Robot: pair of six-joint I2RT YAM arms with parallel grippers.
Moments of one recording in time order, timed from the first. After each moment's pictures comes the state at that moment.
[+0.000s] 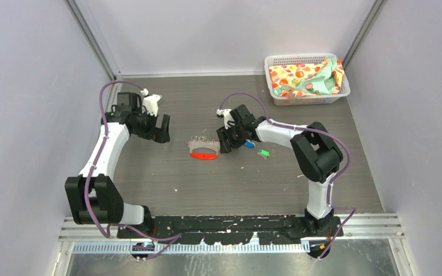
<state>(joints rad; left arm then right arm) 0.02 1.38 1.15 -0.78 0.36 0.29 0.64 1.92 1.23 -0.25 -0.30 0.09</state>
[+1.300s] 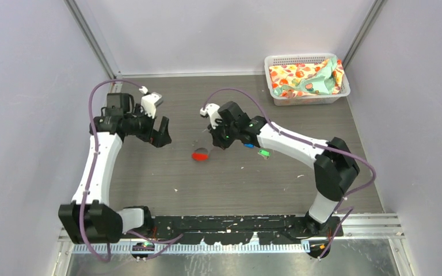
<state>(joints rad) 0.02 1.25 1.21 -0.92 0.50 0.39 0.78 1.74 1.30 -0.36 -0.18 -0.01</state>
